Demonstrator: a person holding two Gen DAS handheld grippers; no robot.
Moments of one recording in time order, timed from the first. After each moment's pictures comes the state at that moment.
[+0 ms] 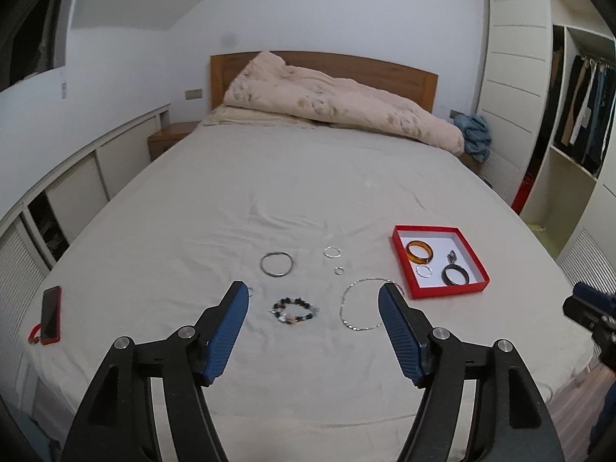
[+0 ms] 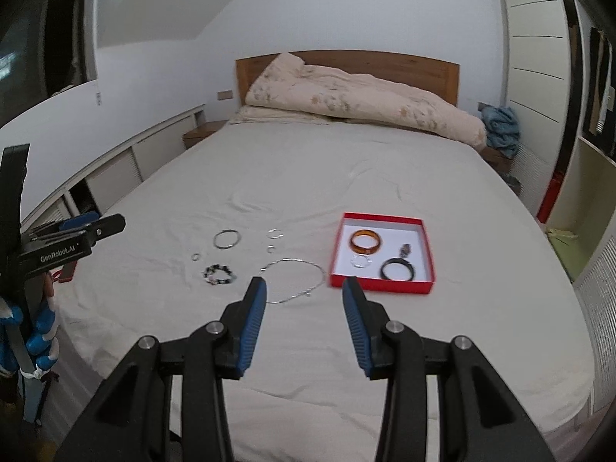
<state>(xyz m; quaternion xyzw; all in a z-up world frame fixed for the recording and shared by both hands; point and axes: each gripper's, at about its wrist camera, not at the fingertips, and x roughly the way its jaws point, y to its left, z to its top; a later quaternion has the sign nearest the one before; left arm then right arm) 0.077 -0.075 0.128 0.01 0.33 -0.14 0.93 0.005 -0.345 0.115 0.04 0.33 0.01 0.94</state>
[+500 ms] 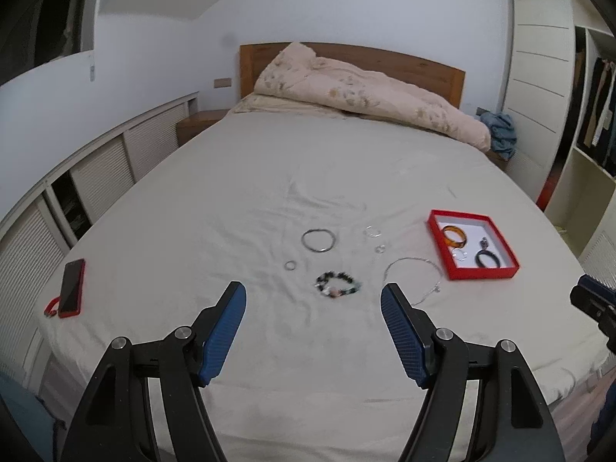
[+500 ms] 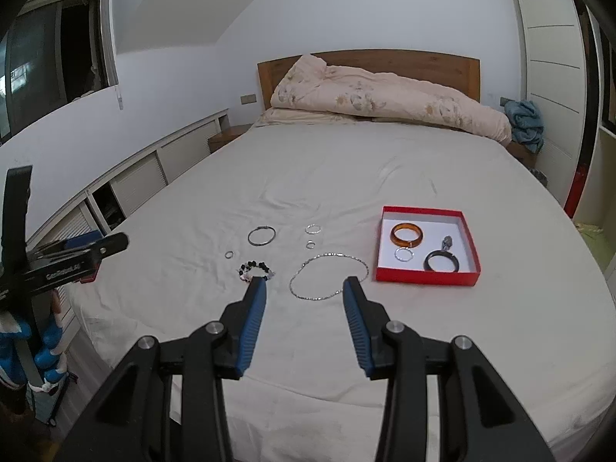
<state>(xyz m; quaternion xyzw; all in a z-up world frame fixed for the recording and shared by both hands) 0.062 -0.028 0.093 0.01 0.34 -0.09 0.94 0.006 -0.314 0.081 0.06 0.32 0.05 0.94</state>
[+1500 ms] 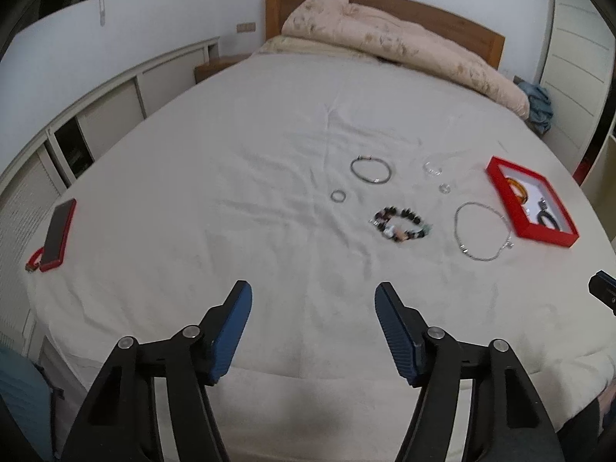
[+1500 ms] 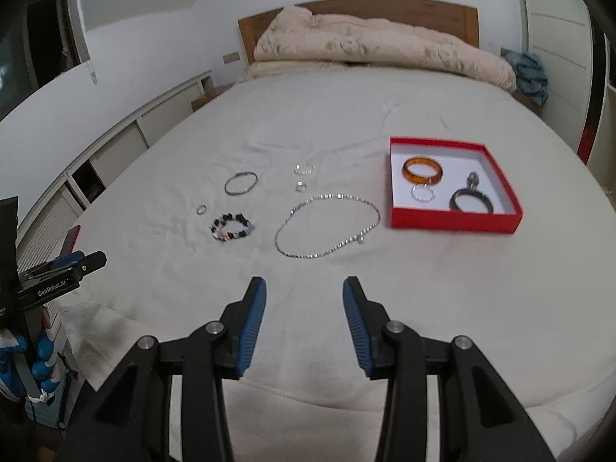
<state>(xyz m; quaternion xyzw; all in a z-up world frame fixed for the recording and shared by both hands) 0.120 0.012 -0.021 0.00 0.43 -0.05 0.90 0.071 -0.306 -0.023 0.09 0.40 0.04 0.91</state>
